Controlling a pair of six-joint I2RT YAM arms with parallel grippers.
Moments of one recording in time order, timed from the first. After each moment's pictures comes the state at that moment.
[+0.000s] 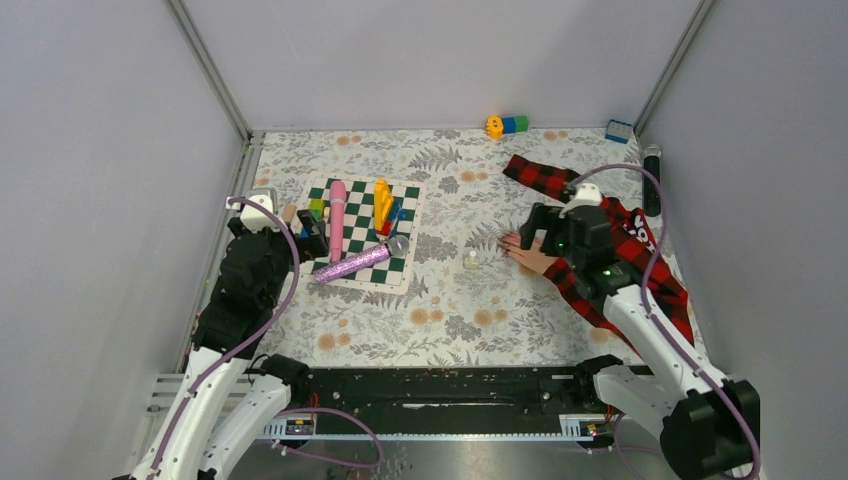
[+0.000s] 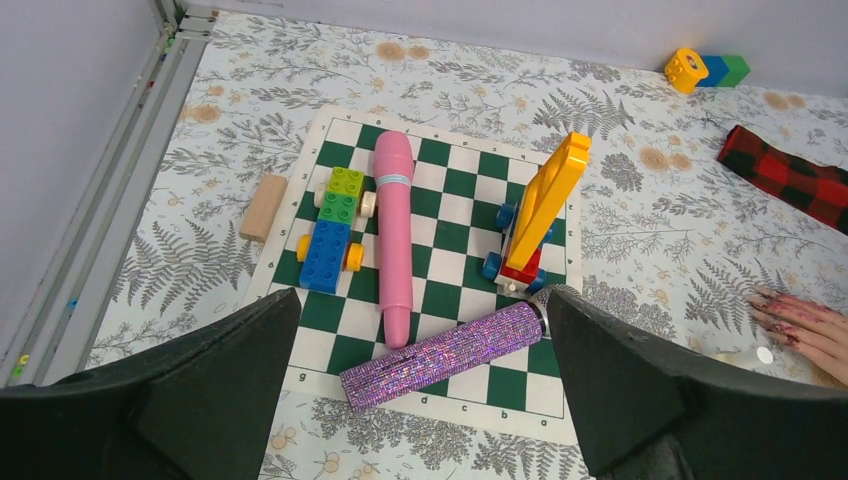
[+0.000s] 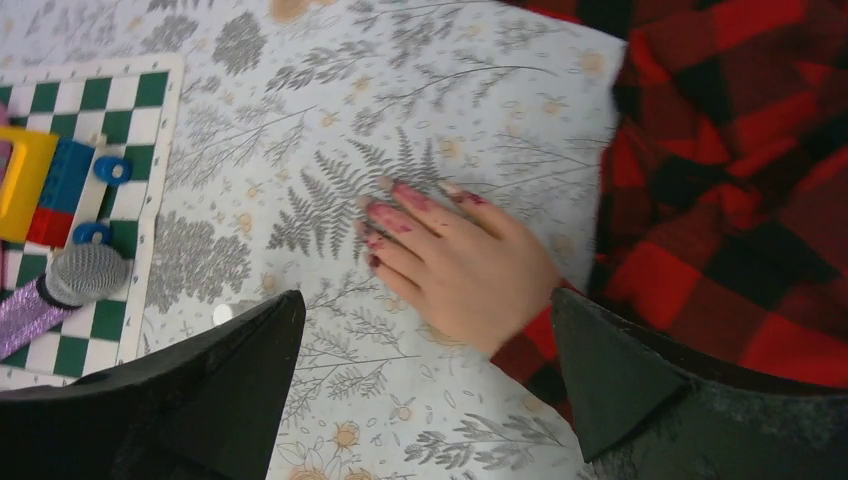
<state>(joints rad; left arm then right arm) -0.33 0.58 0.79 -0.43 -0.30 -0.23 0.24 0.96 0.66 -0.21 0.07 0.34</state>
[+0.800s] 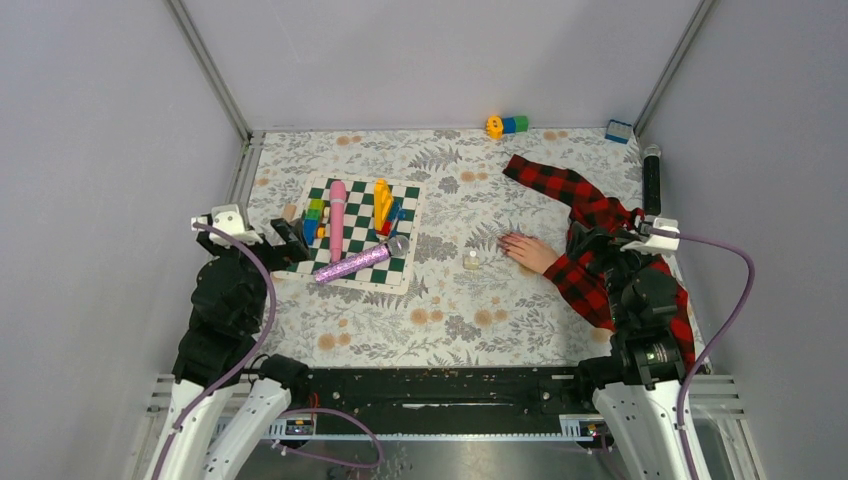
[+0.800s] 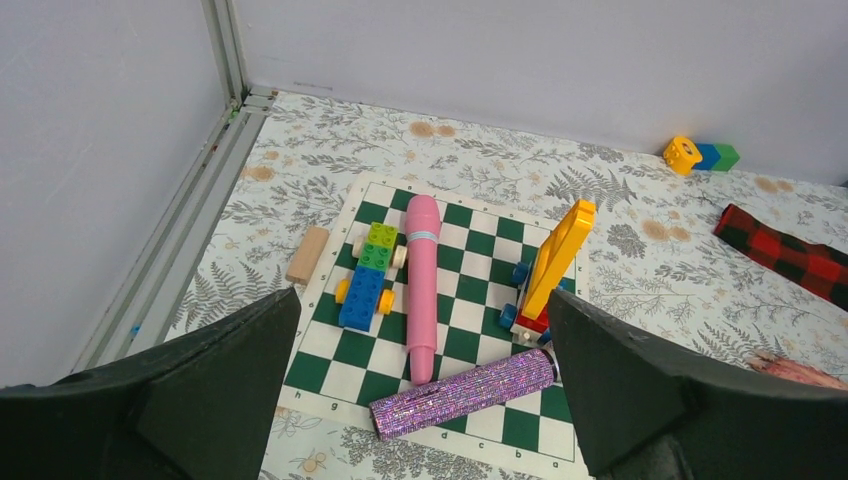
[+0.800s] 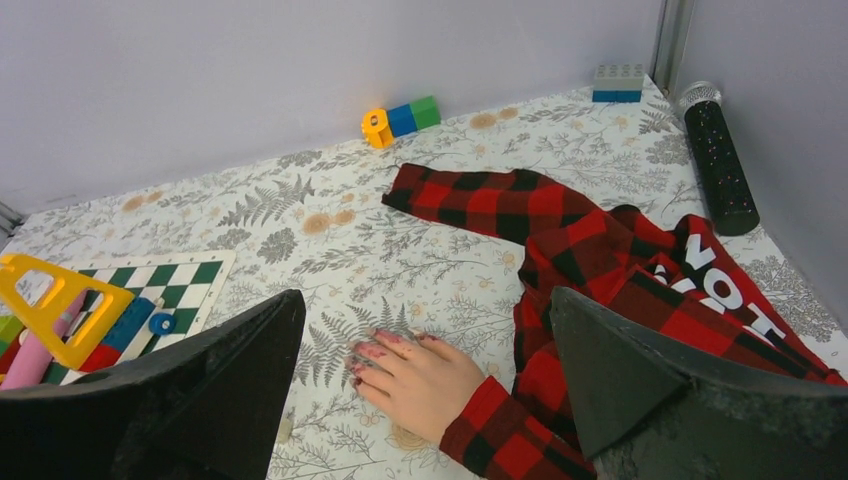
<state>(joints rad) -0.33 0.44 0.82 -0.45 -0.38 -0.19 0.15 0.36 0.54 -0.19 0.18 0.23</state>
